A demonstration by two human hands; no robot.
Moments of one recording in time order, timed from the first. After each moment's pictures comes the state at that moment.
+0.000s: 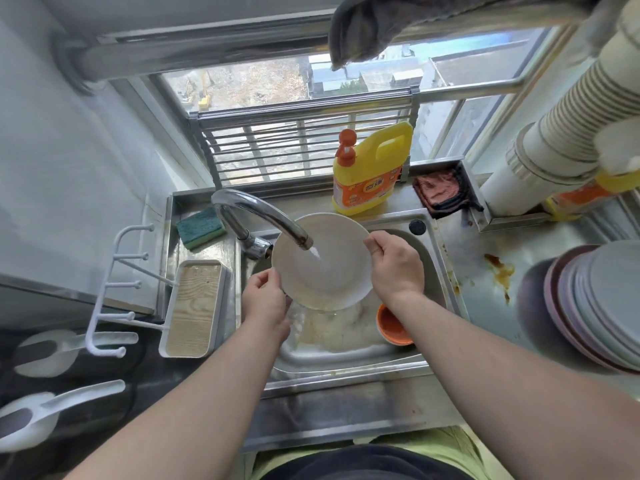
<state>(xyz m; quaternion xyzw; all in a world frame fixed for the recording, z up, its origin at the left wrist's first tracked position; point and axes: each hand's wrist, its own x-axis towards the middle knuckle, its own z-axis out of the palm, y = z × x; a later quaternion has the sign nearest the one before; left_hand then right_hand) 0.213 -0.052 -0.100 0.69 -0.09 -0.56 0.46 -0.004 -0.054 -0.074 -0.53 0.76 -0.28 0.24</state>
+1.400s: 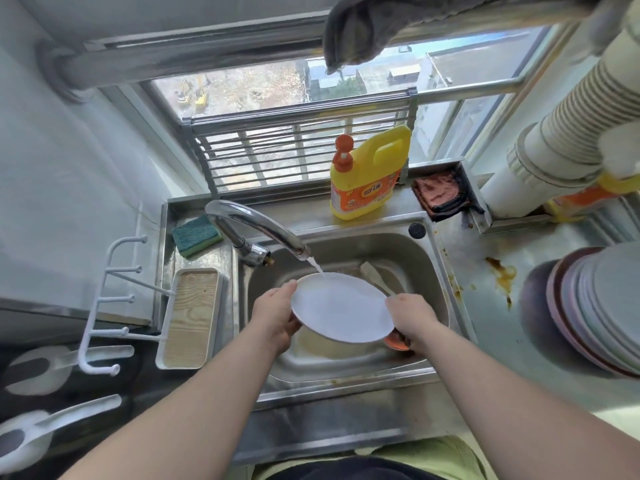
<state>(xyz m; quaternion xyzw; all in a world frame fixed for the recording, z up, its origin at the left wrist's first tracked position) 0.206 -0.055 -0.095 0.71 -0.10 -0.62 0.31 -0.027 -0.011 -0.096 -0.22 0.79 -0.15 0.55</state>
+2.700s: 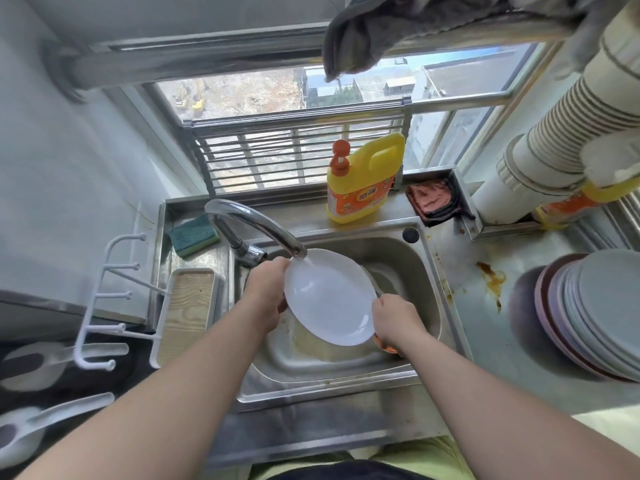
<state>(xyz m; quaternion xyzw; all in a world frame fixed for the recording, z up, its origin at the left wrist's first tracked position) 0.201 -0.083 -0.050 0.71 -0.23 -0.61 0.28 -0.012 -0.012 -0.087 -0.42 0.79 -0.02 0.45</state>
